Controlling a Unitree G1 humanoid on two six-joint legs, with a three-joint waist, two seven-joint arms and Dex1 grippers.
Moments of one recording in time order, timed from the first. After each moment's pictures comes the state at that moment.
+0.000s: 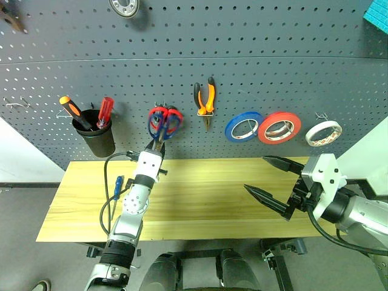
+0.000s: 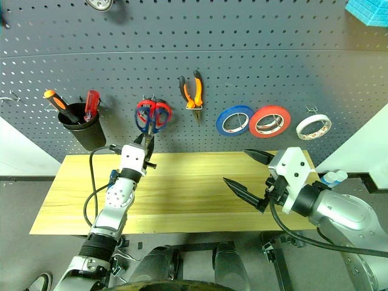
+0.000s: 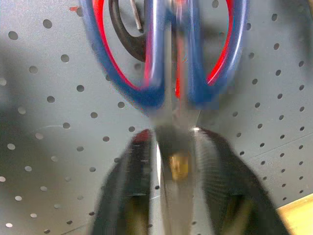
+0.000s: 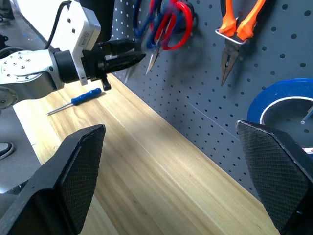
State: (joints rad) left arm -0.20 0.14 -0.05 0.23 0.16 -0.31 -0.01; right arm 0.19 -0.75 -0.34 -0.82 0.68 0.60 0.66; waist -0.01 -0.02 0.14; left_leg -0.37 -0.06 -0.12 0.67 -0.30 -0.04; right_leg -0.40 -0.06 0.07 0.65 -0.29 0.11
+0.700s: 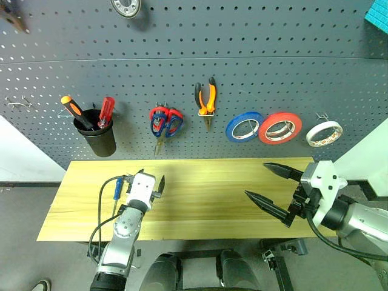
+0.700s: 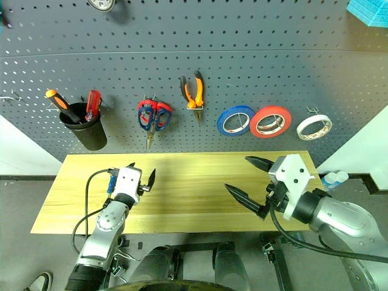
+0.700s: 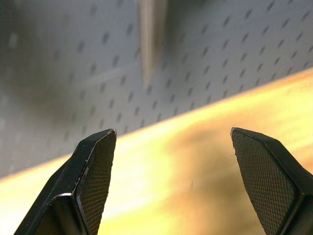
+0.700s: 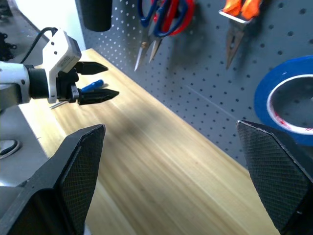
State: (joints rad) left arm 0.08 0.16 -0.02 -0.05 0.10 0.14 -0.12; right arm 0.28 -0.75 -0.34 -0.84 0.68 0.59 0.65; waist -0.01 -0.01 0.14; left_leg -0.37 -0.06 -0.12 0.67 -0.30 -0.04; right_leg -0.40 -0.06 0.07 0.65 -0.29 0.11
